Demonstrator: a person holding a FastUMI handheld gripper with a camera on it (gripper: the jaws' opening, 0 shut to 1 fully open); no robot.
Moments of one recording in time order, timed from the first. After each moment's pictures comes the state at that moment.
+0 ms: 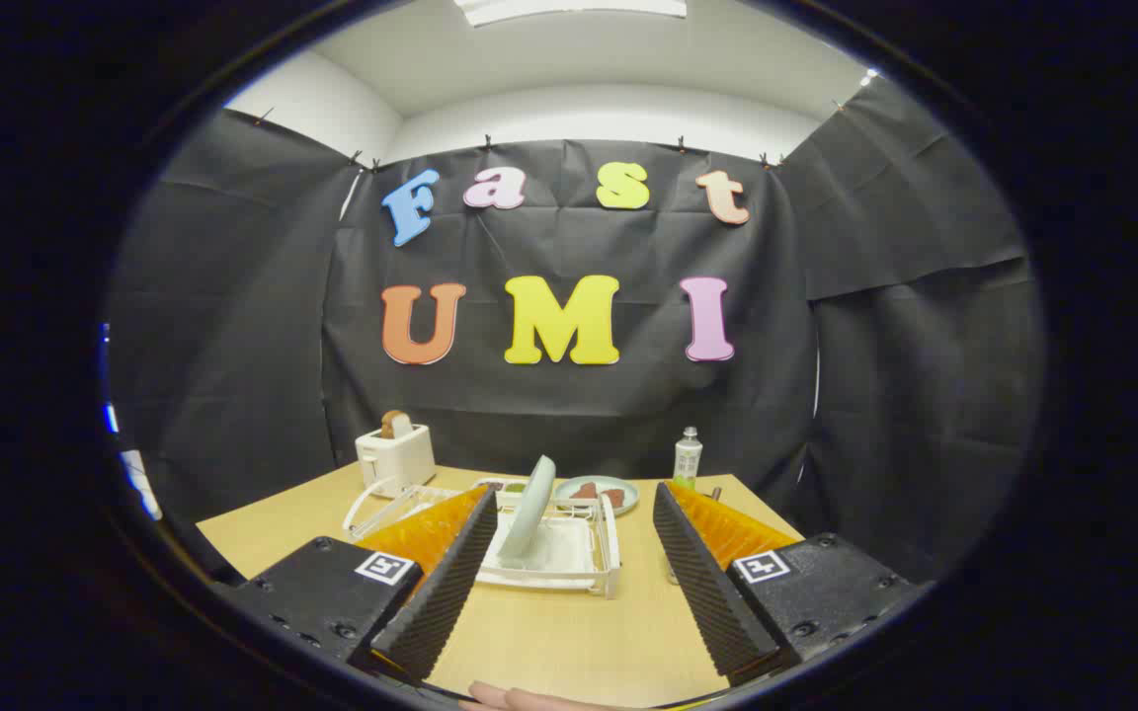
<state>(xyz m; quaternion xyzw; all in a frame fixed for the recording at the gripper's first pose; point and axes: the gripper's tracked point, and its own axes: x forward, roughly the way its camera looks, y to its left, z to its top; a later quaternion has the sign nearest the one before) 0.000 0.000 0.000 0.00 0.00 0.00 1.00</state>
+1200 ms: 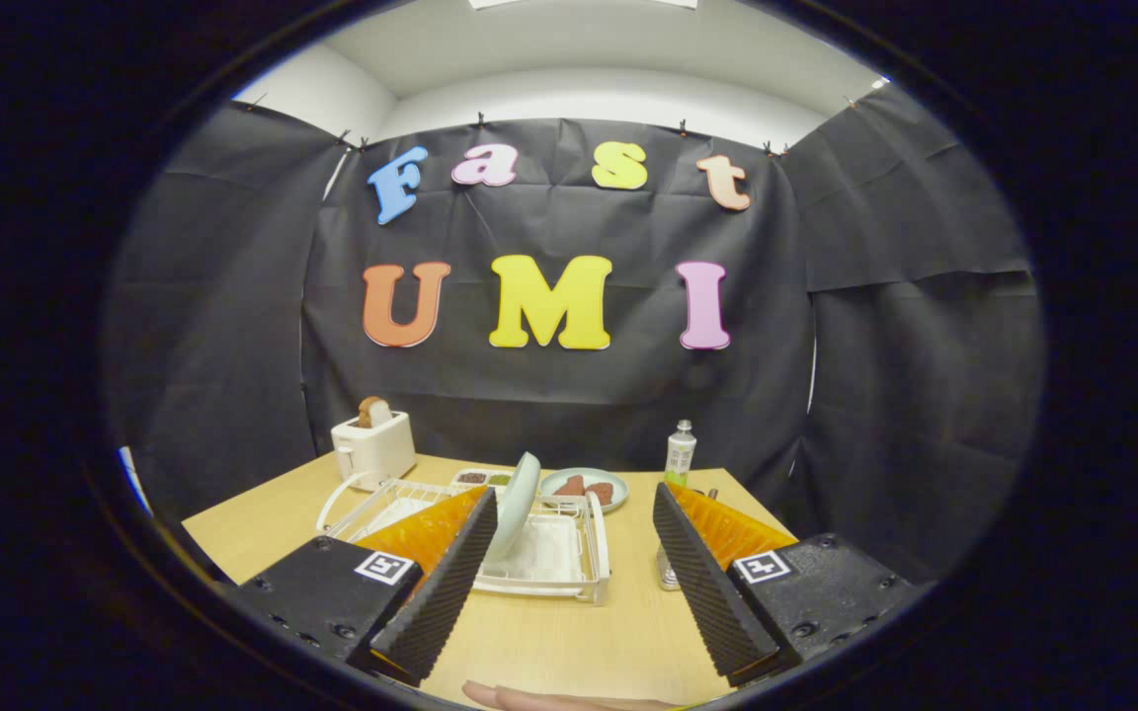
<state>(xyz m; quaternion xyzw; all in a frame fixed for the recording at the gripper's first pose) 0.071 -0.005 0.008 0.00 0.05 -0.02 1.00</state>
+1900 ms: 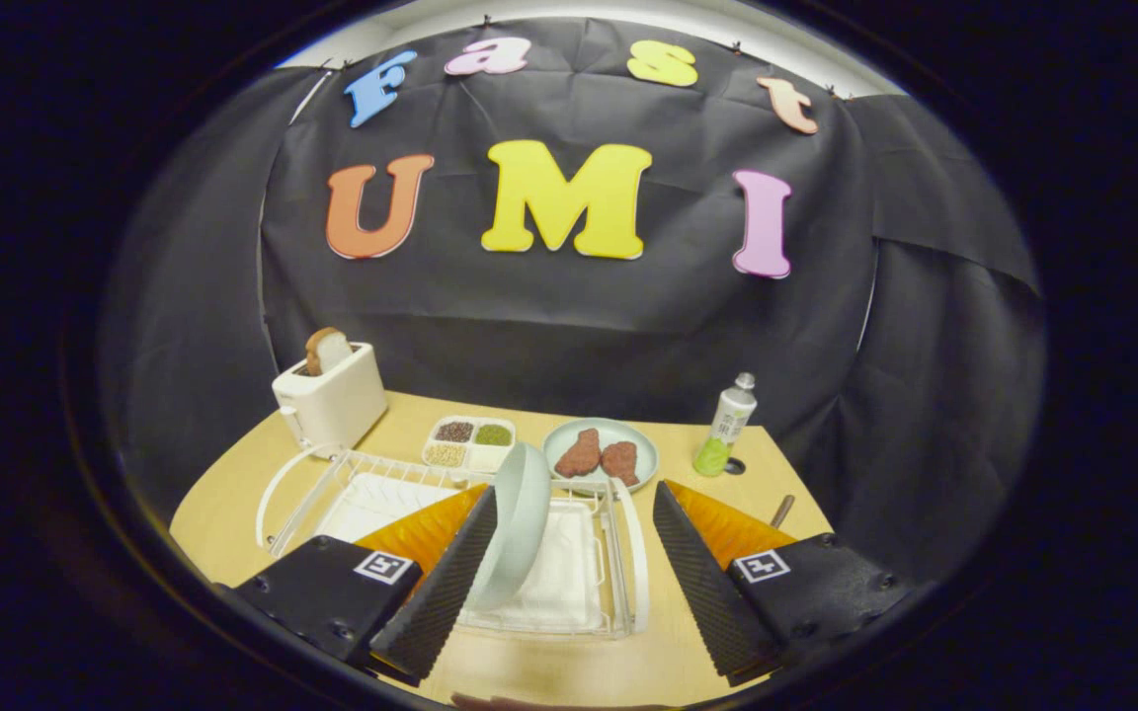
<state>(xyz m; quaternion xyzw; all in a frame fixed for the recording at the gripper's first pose) 0.256 0.028 -0.007 -0.04 0.24 -0.02 0.97</state>
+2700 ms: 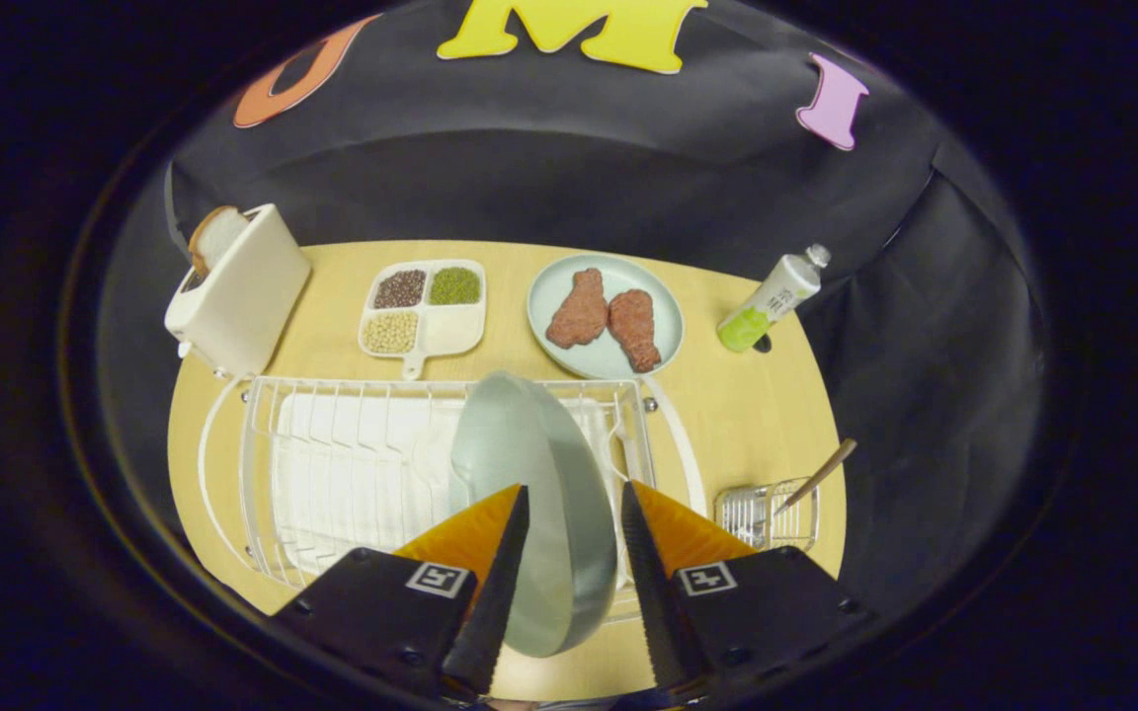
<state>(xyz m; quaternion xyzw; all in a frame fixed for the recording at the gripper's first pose) 0.317 0.047 -0.064 -0.04 0.51 -0.11 0.85</state>
